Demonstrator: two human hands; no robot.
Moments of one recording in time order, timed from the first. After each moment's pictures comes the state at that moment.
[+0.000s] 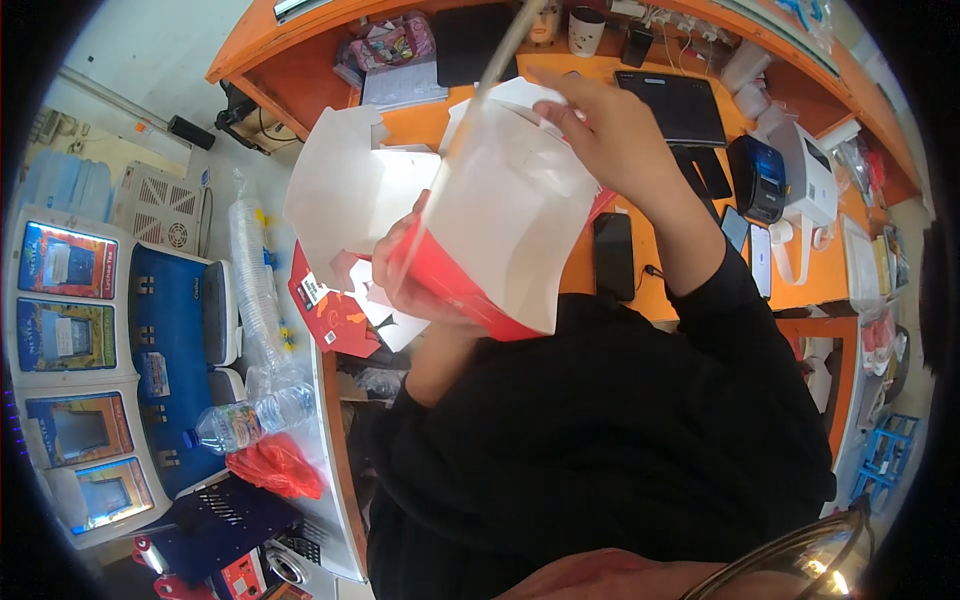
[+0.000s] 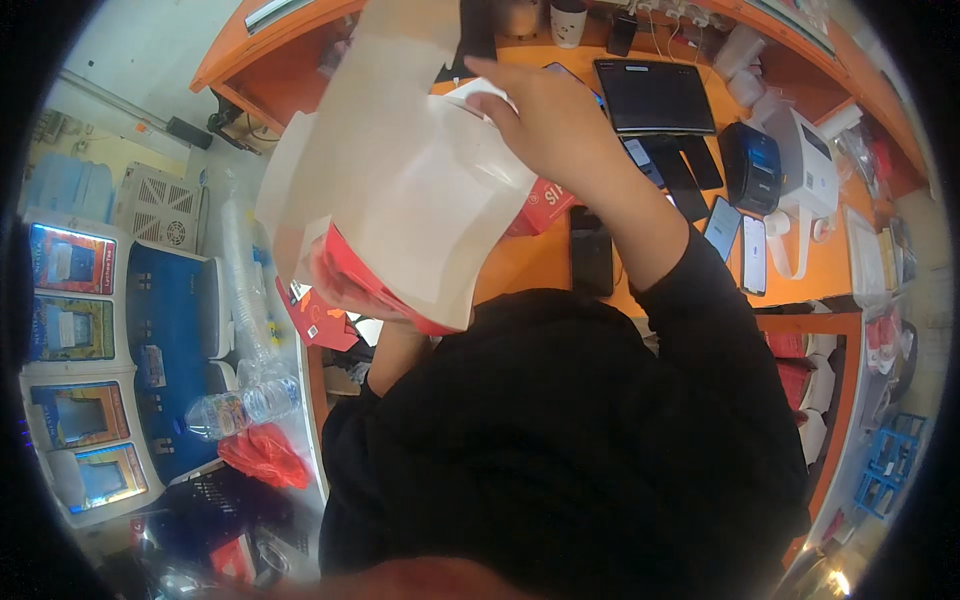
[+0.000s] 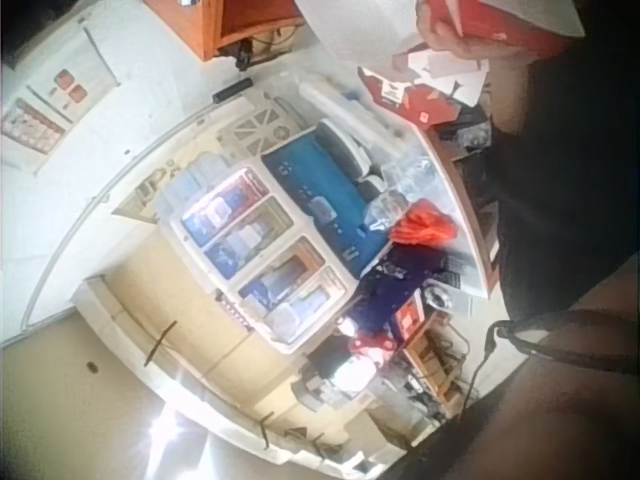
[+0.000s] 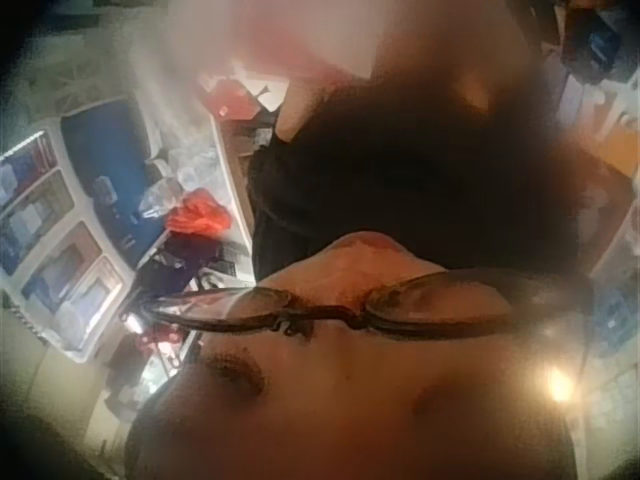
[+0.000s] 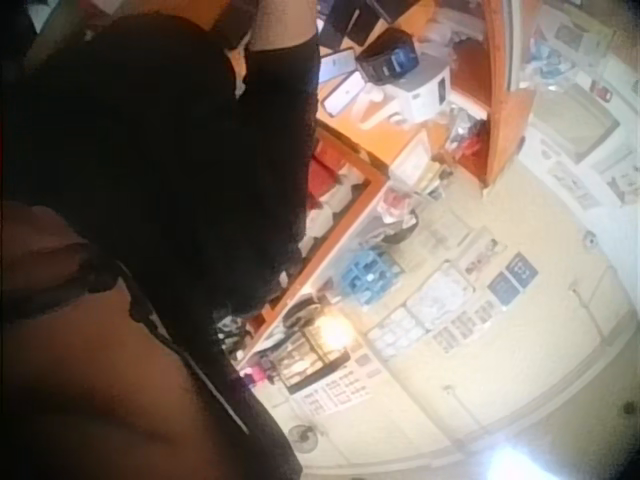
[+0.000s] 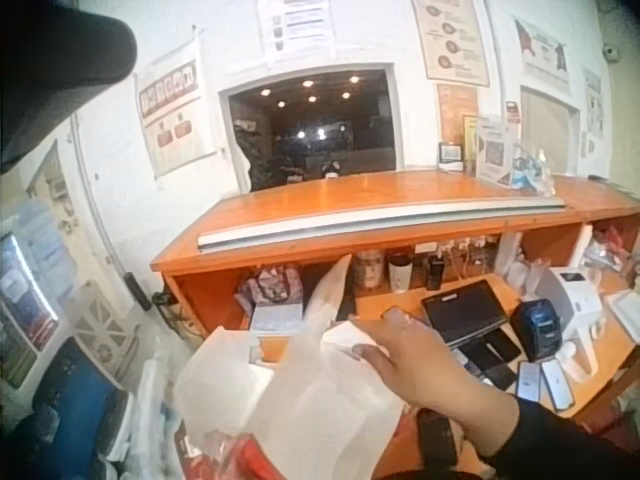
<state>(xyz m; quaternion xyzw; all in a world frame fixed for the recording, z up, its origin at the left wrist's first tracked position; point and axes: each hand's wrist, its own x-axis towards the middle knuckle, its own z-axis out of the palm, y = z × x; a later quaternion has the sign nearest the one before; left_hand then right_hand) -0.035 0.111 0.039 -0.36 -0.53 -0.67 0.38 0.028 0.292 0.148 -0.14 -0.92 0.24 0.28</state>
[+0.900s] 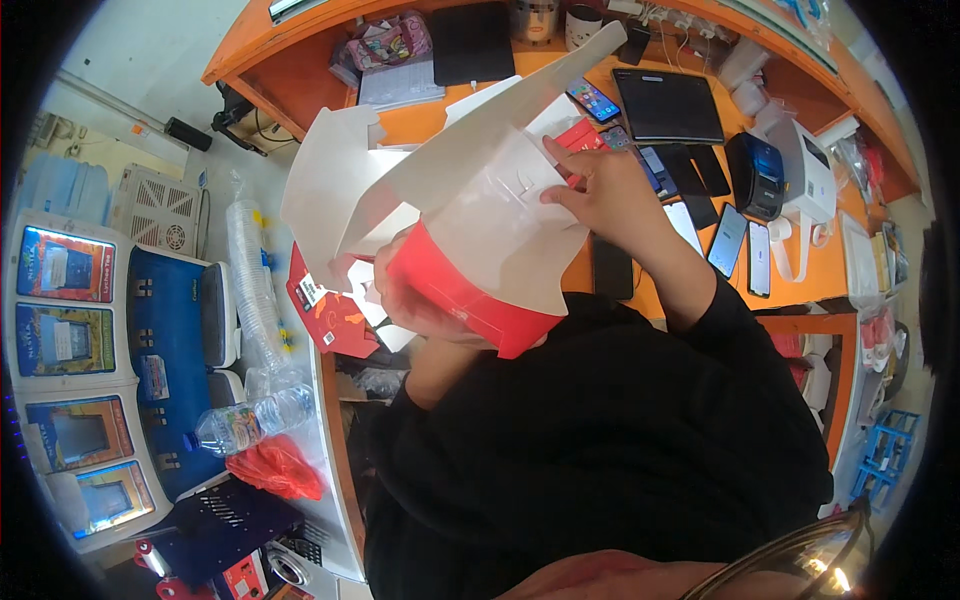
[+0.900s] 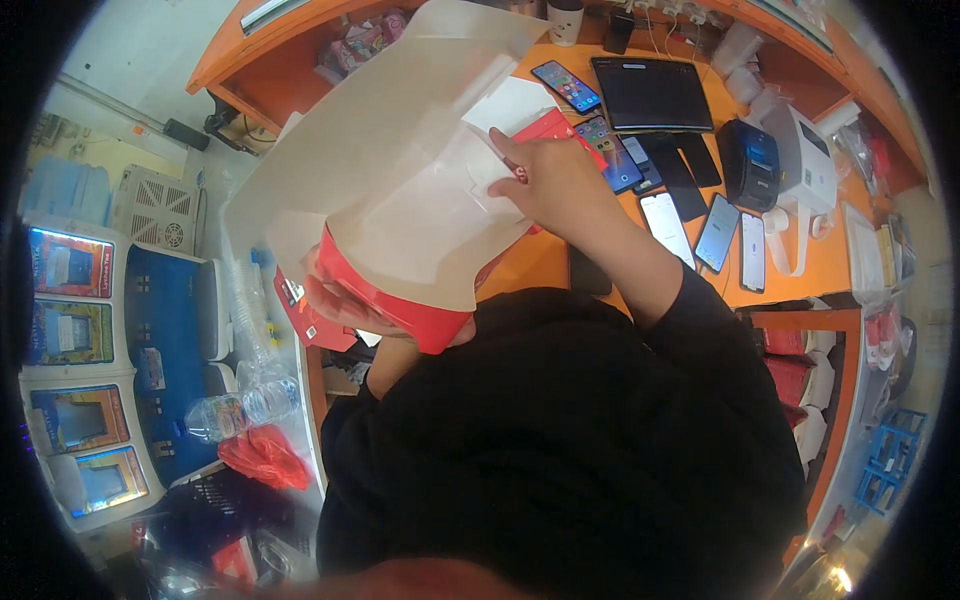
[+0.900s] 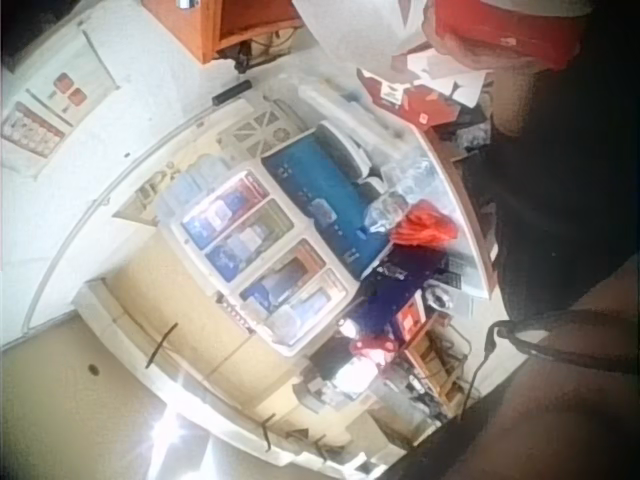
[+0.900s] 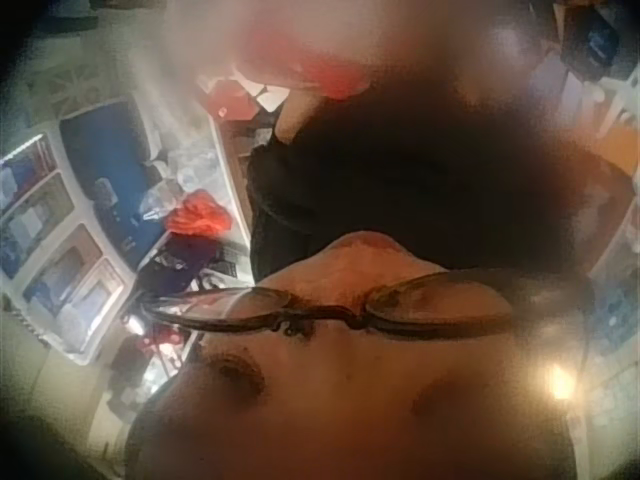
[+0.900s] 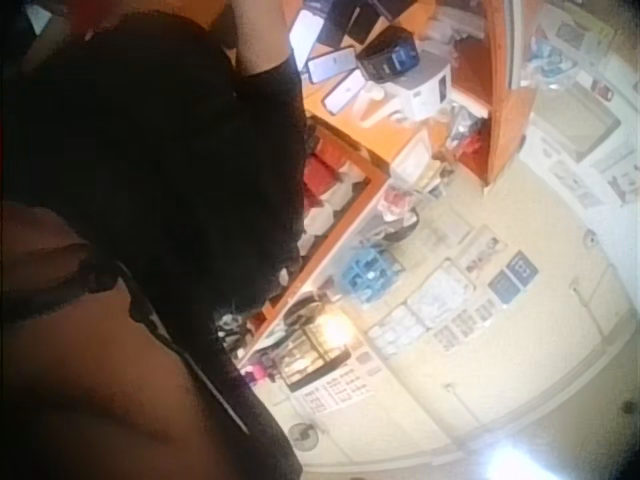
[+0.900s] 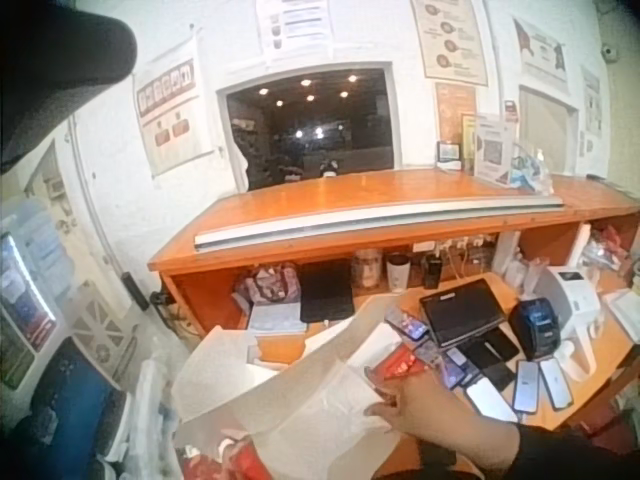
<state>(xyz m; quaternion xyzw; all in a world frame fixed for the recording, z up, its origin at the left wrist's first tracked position) -0.028 0.105 0.041 -0.38 -0.52 -0.68 0.35 0.058 0.277 0.104 -0.18 -0.92 0.31 0.18</state>
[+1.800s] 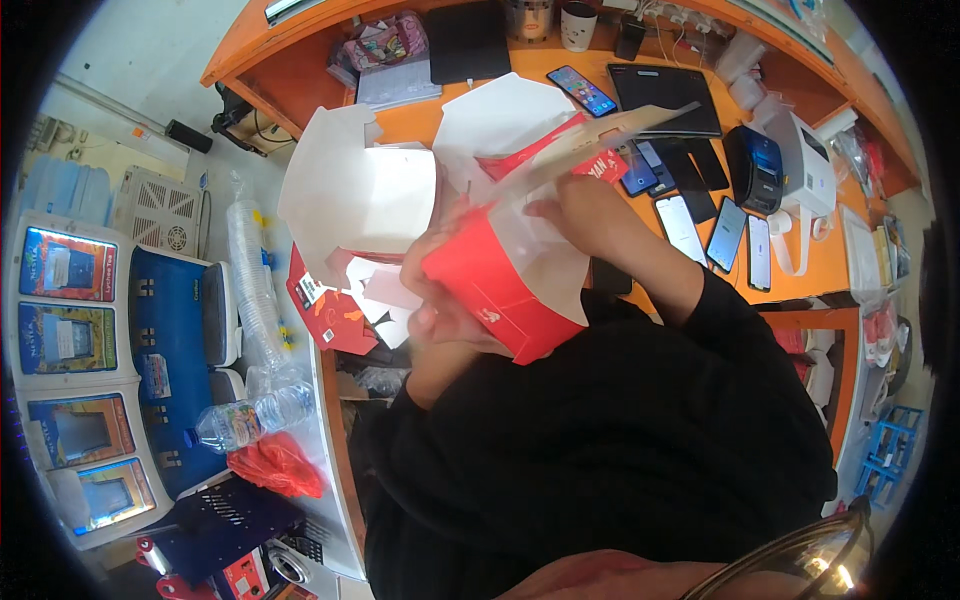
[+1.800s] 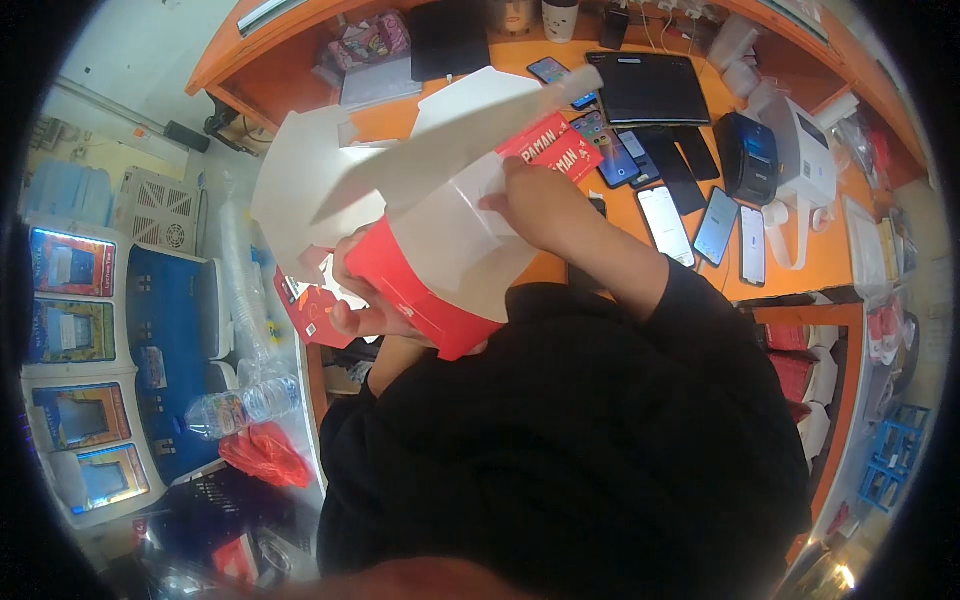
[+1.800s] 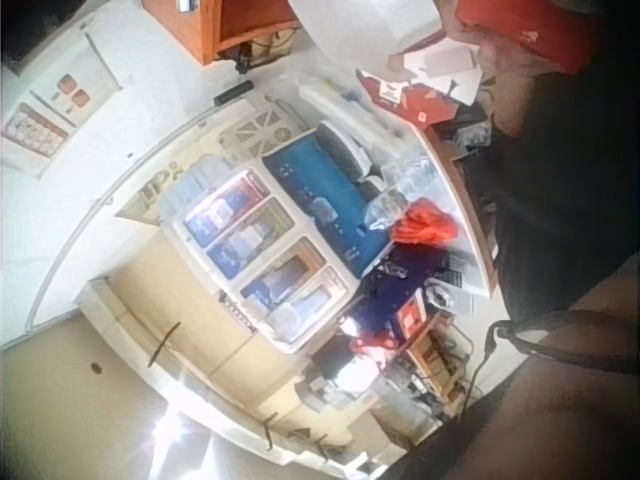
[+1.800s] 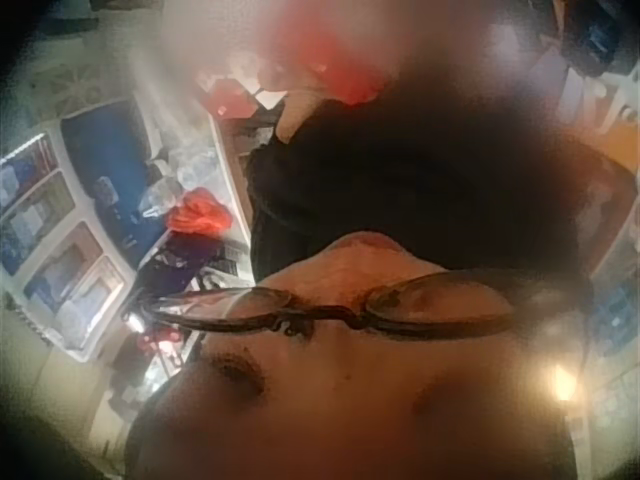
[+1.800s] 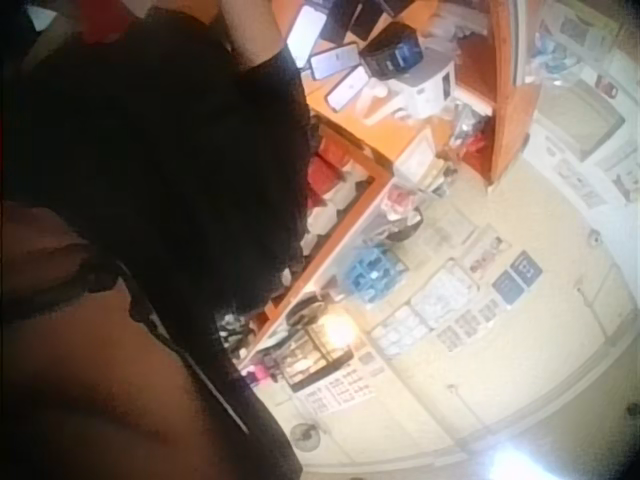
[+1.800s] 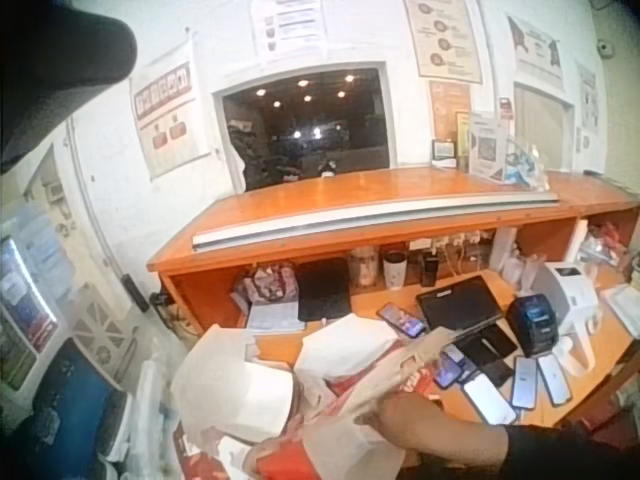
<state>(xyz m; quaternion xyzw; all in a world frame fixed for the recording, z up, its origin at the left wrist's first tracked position) -0.001 0.137 0.047 -0.34 -0.40 -0.78 0.33 0.056 0.272 0.069 -0.22 -0.94 0.25 0.01</state>
